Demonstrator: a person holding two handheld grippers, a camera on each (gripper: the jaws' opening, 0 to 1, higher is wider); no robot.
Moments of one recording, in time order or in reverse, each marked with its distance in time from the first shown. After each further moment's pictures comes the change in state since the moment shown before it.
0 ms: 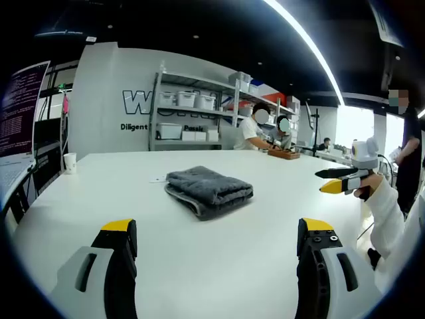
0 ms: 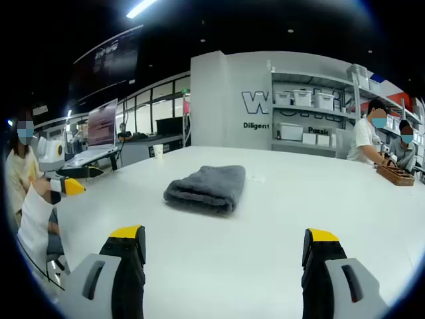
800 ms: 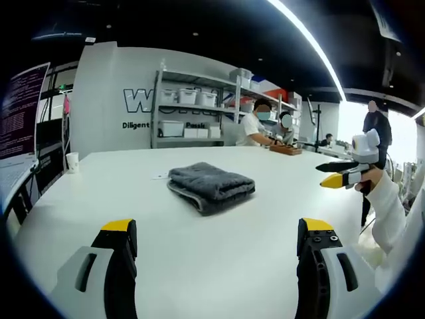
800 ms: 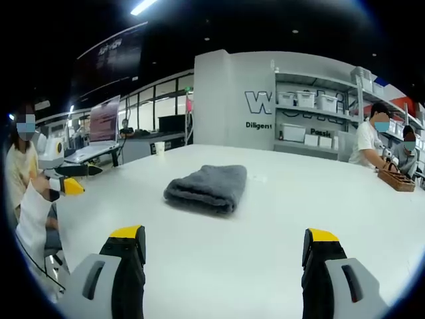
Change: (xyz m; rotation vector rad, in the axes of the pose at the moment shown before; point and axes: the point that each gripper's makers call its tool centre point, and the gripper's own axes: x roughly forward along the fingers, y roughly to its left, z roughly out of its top) left arm -0.004 -0.001 -0.005 0.011 0.021 0.021; right arm 0.003 -0.003 0.004 -0.036 0.013 0.008
